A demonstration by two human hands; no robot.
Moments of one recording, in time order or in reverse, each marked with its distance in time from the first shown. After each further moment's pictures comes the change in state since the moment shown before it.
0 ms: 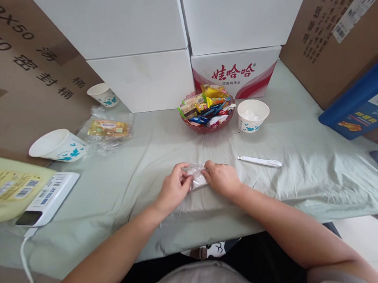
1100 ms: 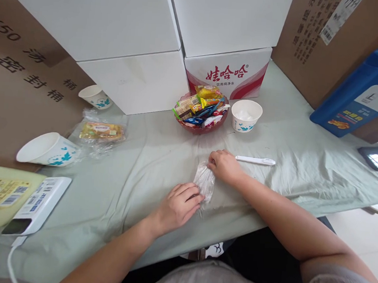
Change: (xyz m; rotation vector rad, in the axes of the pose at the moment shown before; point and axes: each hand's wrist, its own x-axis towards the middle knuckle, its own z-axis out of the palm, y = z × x) left_hand -0.029 0.017 -0.008 0.483 -0.236 0.799; right_hand 0.021 0.037 -0.004 0.143 0.142 -0.049
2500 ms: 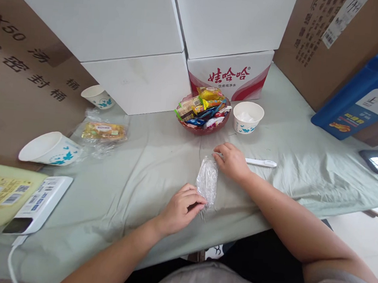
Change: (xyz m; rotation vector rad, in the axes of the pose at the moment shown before) left_hand 0.004 0.007 0.011 -0.539 0.094 -0.247; right_hand 0.002 0.015 -0.006 0.028 0.249 -0.085
